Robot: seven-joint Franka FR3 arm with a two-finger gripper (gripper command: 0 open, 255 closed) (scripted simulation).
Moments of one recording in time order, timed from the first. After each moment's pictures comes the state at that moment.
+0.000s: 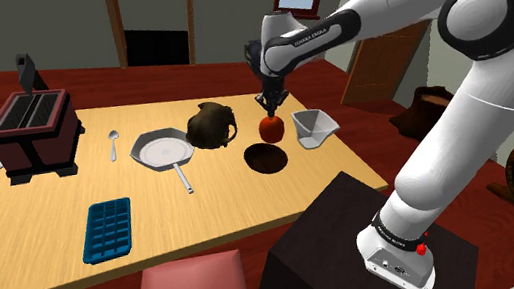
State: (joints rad) arm -0.23 0.02 0.15 -2.18 -0.14 2.17 0.38
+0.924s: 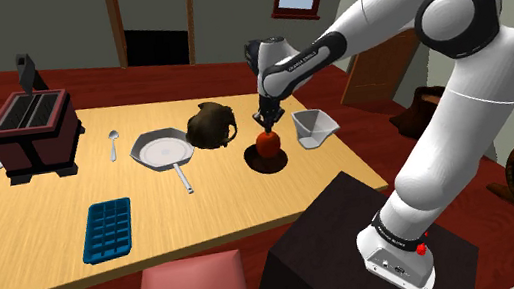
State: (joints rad) arm -0.22 0.13 0.15 -2.24 -0.19 2.35 0.43
